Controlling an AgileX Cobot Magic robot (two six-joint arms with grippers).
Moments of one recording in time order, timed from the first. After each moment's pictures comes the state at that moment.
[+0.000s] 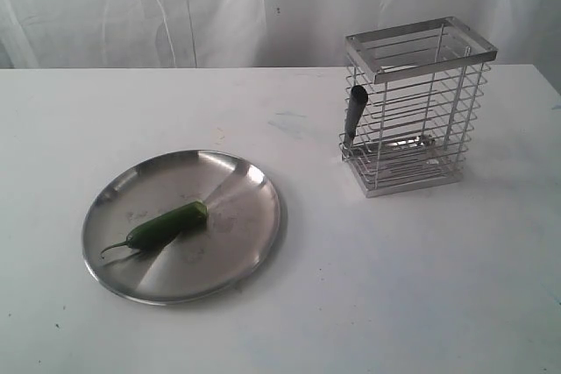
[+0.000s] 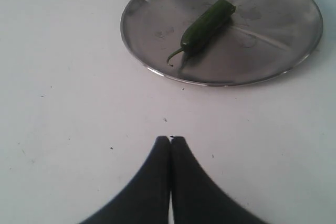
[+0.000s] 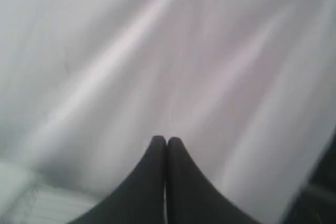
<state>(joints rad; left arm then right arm) -0.12 0.00 0.02 -0.21 0.52 0.31 -0.16 0.71 -0.75 -1.27 -0.41 0.98</state>
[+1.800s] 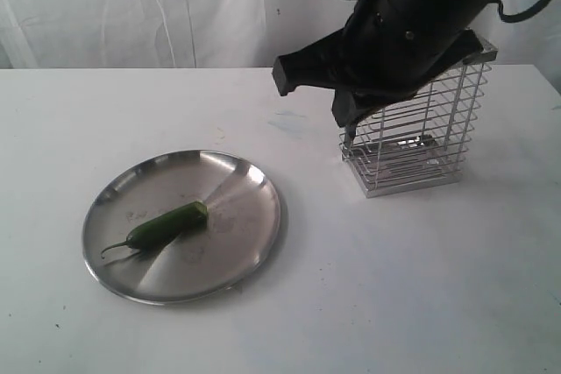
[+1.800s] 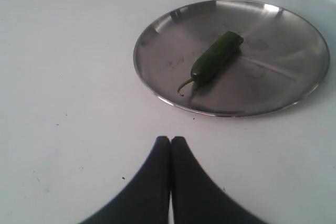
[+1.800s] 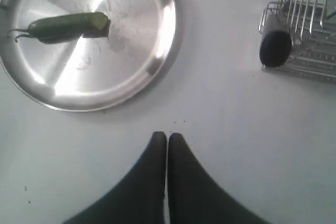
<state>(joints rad) -0.12 0.00 0.02 -0.21 0.42 0.31 0.62 1.51 -1.45 0.00 1.11 0.23</state>
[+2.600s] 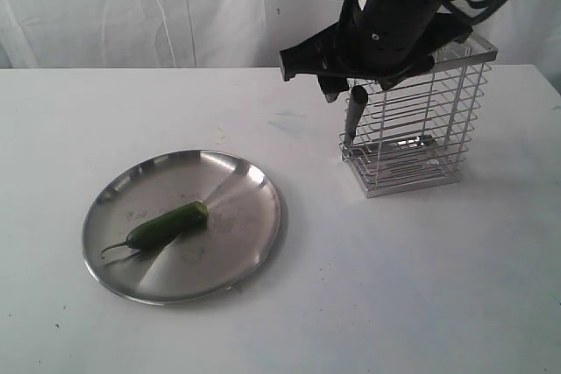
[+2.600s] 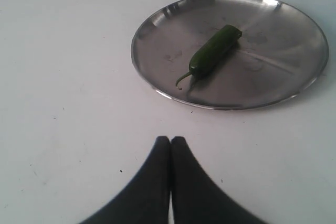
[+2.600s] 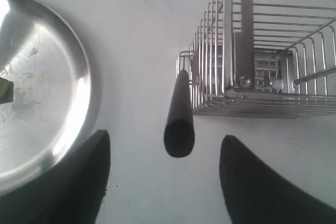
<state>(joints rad) -0.12 0.00 0.02 -0.21 0.44 0.31 0.63 1.66 -1.52 -0.31 1.02 0.46</state>
